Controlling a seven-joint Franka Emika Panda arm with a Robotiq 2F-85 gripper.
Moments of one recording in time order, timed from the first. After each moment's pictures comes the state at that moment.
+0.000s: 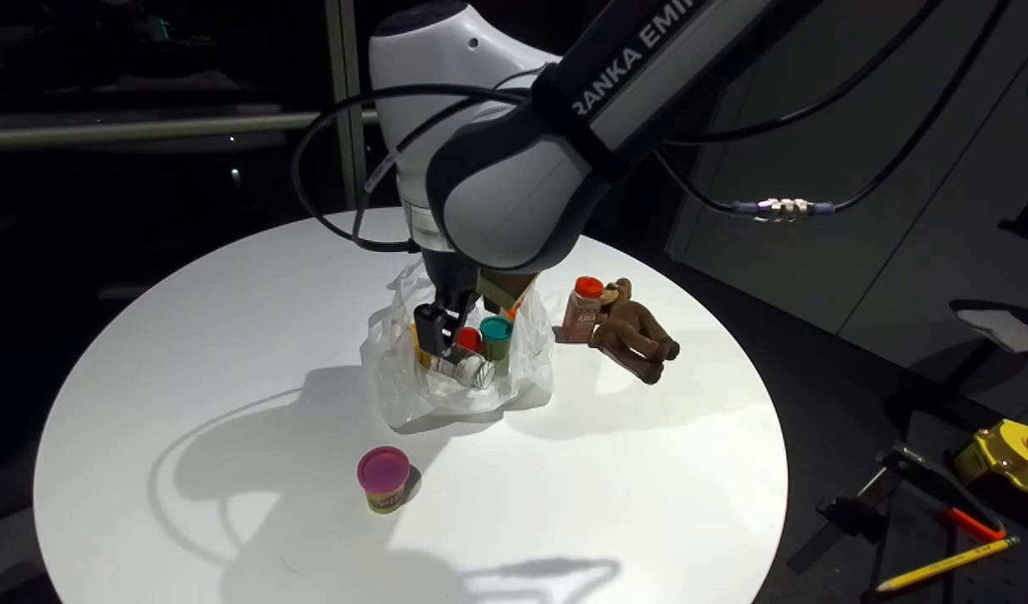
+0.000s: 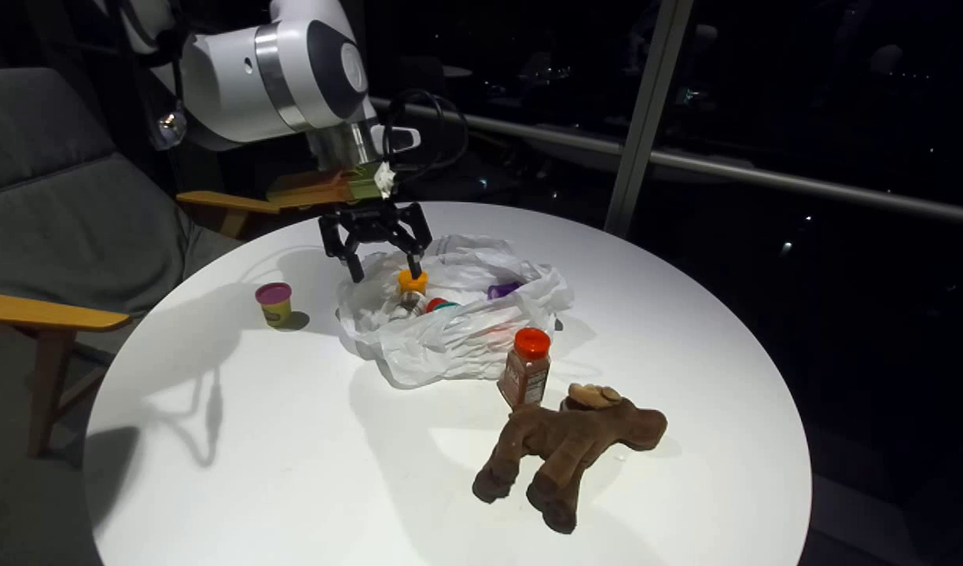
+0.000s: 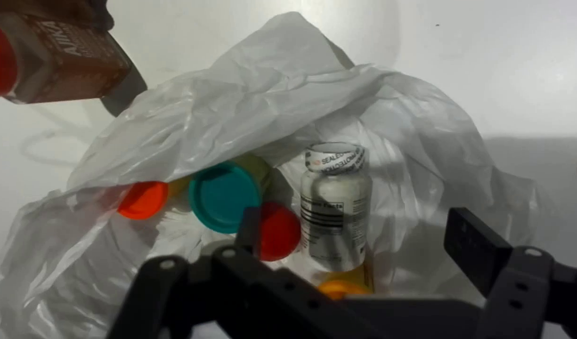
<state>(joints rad) 0.35 0.76 -0.10 -1.70 -0.32 2.42 0.23</state>
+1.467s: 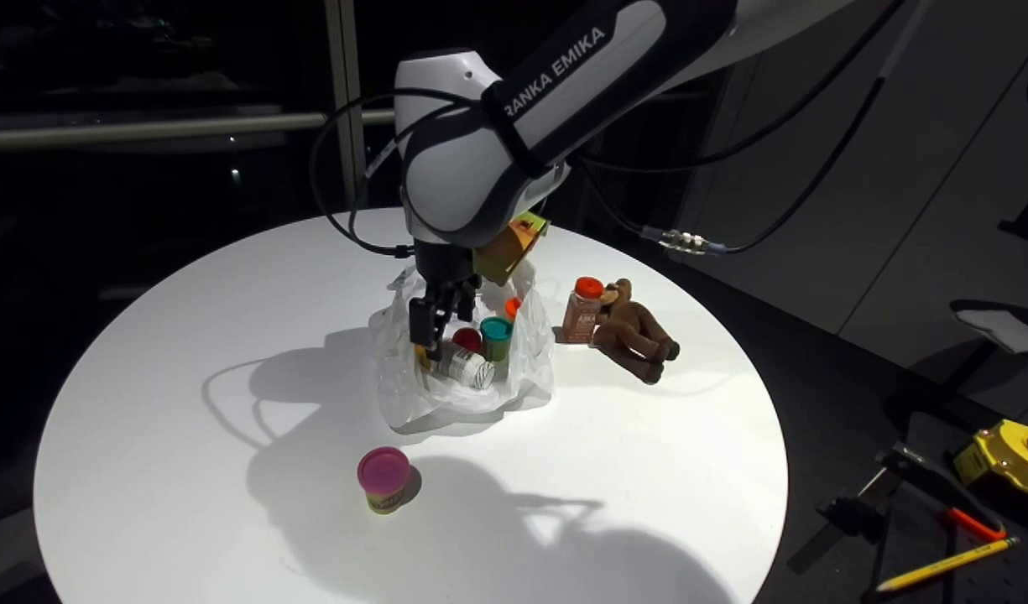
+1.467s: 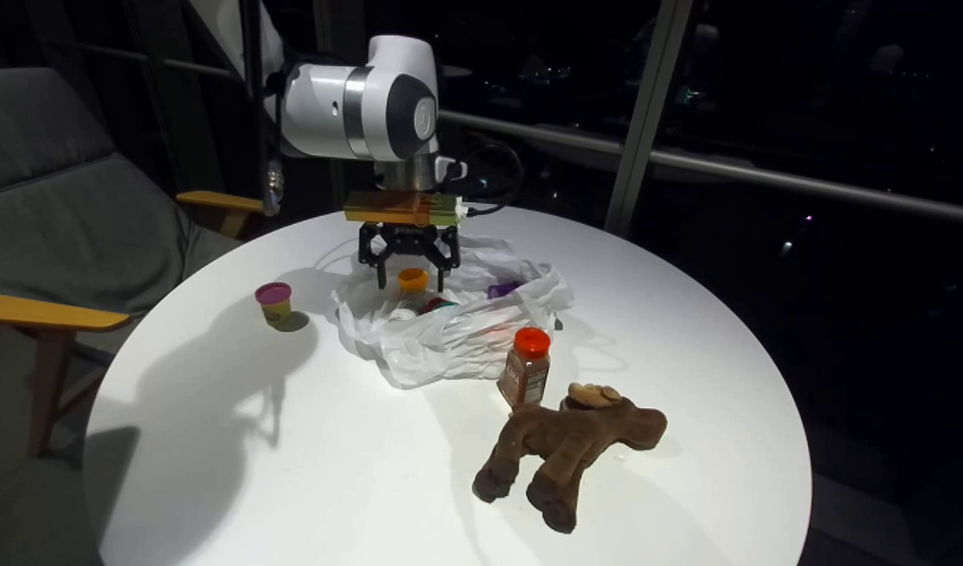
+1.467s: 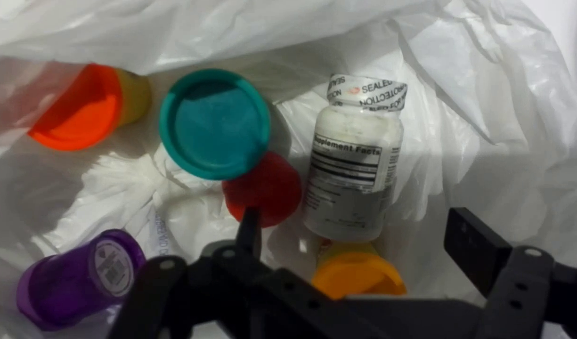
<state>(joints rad) 0.13 0.99 0.07 -1.38 -0.19 2.33 -0.15</state>
